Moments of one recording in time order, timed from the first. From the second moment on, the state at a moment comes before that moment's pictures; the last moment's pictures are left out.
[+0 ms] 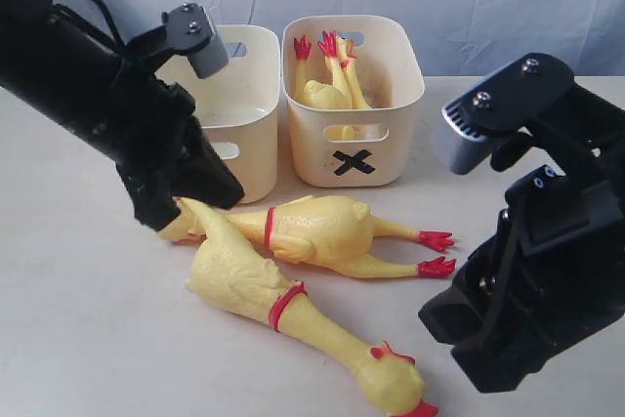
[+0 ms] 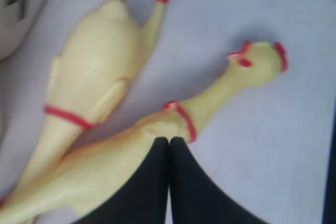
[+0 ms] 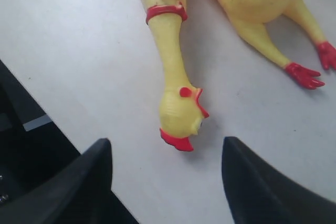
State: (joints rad) left arm -0.38 1.54 -1.13 -0.70 1.04 1.19; right arm 0.83 1.04 -0.88 0.13 0.98 -0.04
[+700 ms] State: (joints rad) left arm -0.53 1.54 -0.99 -0.73 0.93 1.70; right arm 0.83 1.04 -0.85 0.08 1.13 -0.01
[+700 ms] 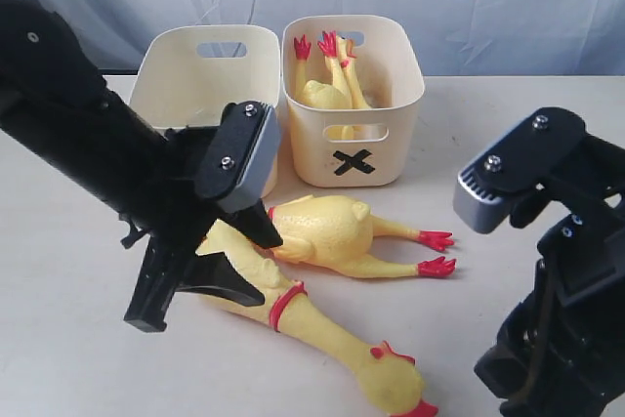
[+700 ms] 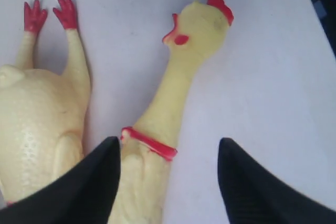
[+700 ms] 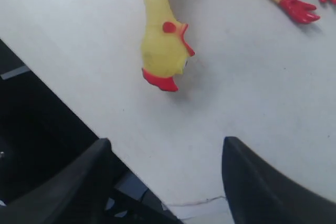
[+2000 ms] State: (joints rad) left arm -0.67 1.88 -0.98 -0.91 0.69 2.01; right arm 0.83 0.84 -0.61 0.01 0.98 0.07
